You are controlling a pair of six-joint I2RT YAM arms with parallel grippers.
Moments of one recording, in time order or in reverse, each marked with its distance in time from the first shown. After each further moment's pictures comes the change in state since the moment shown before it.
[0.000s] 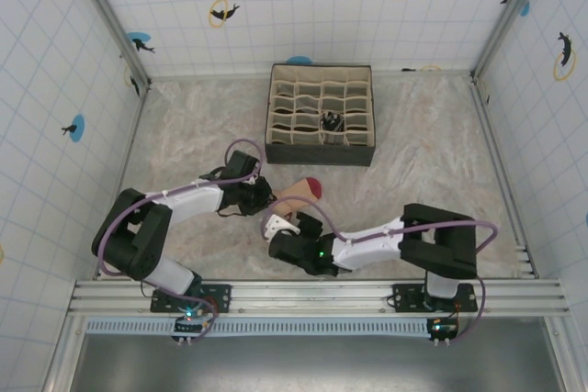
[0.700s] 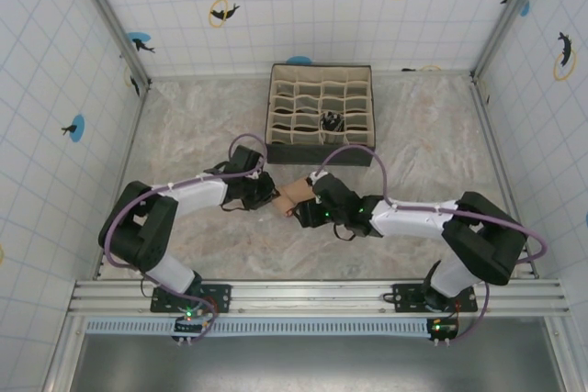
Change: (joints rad) left arm 0.000 0.060 0.057 0.006 -0.001 0.024; right arm -0.398 -0.265 -0.145 0.031 -0.652 0.527
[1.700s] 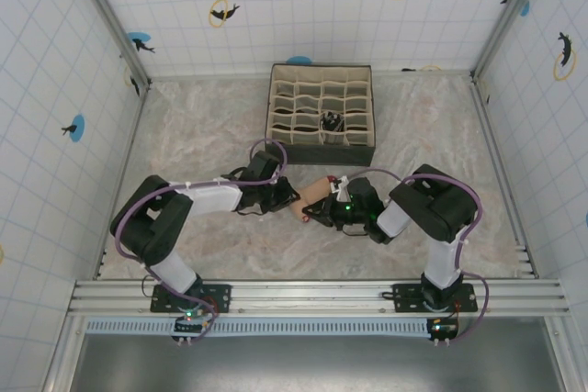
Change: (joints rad) left arm -0.138 0.081 0.012 0.169 0.011 -0.020; right arm -0.284 0.364 -0.296 0.983 -0.627 0.793
